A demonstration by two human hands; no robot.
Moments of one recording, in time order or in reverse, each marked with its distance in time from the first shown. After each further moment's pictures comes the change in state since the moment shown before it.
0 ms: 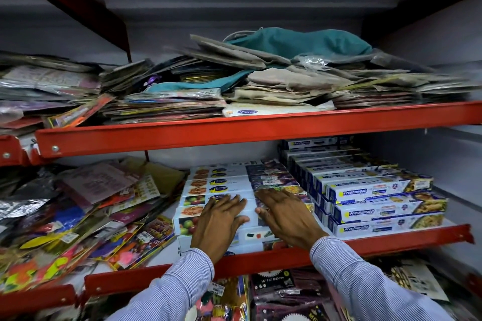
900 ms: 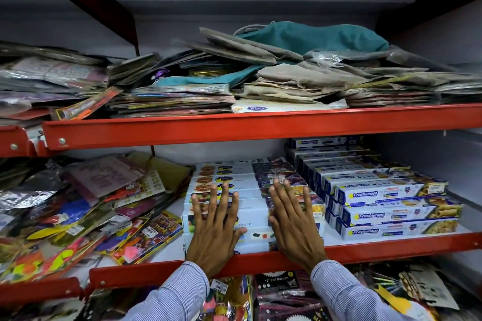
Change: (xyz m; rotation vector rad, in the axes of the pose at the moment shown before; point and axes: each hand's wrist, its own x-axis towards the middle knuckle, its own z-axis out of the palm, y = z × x) left_hand -0.028 -0.016 0.013 0.427 0.052 0.020; right_hand -0.019 -0.004 0.041 -0.180 0.178 0.086
